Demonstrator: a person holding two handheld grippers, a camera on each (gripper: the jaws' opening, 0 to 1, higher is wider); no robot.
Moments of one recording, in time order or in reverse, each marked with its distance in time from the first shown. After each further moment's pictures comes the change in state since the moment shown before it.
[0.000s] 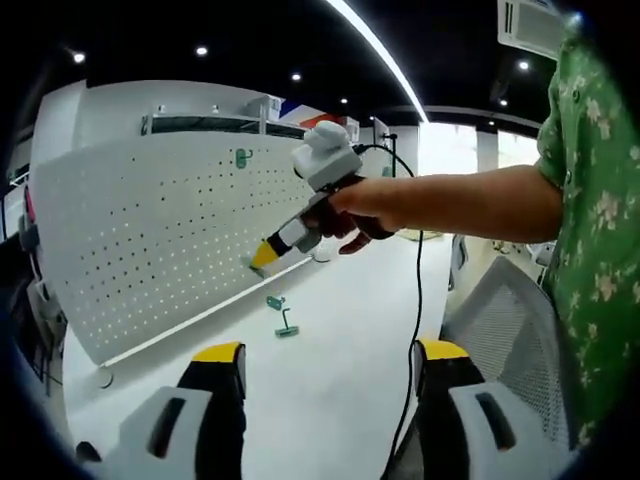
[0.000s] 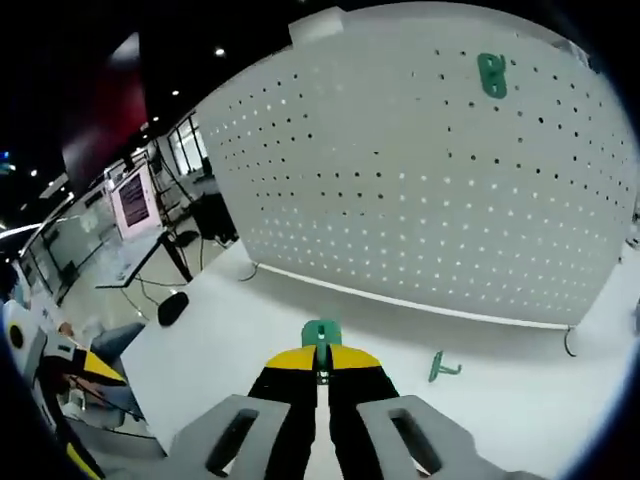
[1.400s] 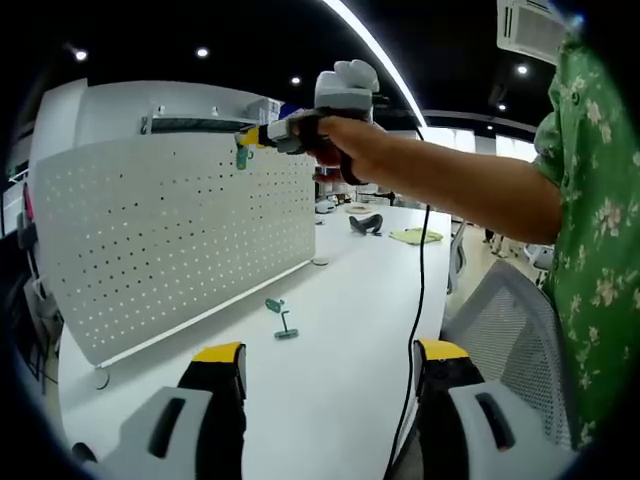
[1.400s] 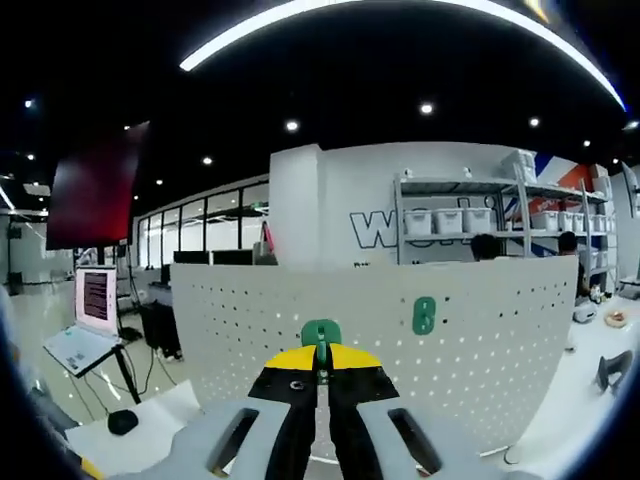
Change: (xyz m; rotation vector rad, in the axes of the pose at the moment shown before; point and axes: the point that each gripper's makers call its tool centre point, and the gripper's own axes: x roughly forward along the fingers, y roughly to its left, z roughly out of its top) left arm 0.004 0.004 -0.001 -0.012 -0.017 -0.016; right arm -0.079 -0.027 0.173 -0.127 -0.647 -0.271
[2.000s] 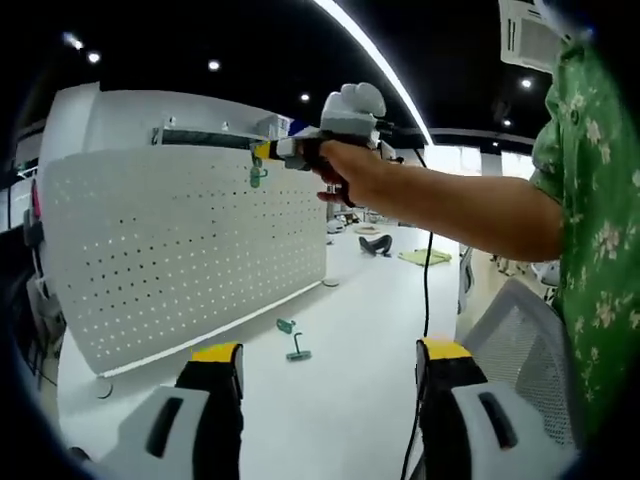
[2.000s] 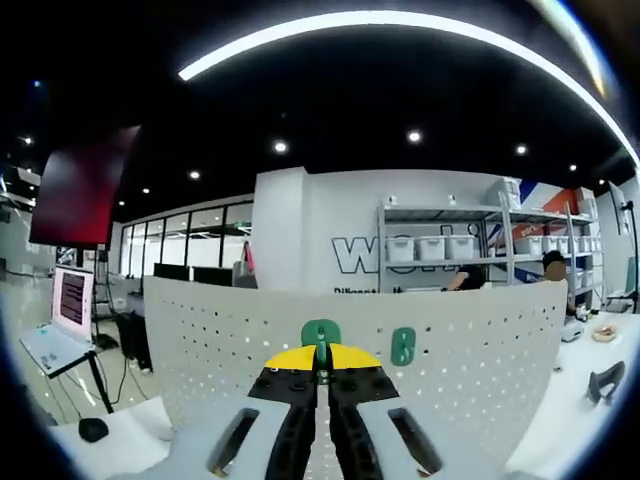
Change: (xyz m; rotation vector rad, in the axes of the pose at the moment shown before) left arm 0.001 0.022 0.026 -0.008 -0.143 0.059; right arm 0.022 -0.022 0.003 -0.024 -0.069 -0.069
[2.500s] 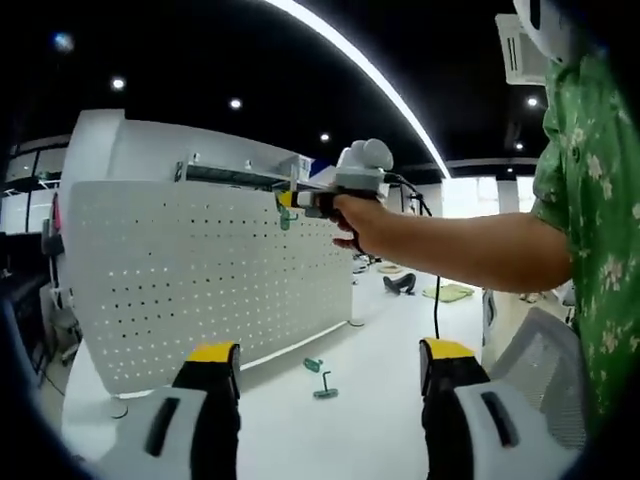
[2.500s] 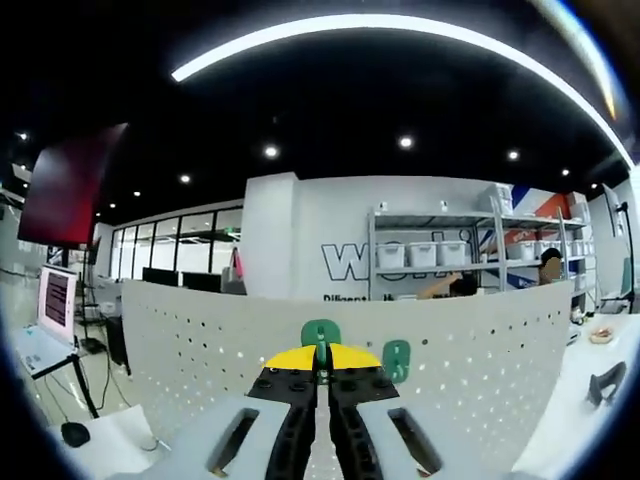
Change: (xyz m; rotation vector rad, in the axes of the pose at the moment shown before) left arm 0.000 0.023 0.022 -0.005 -0.149 0.059; right arm 0.032 -0.016 0.000 -0.008 -0.038 -0.046
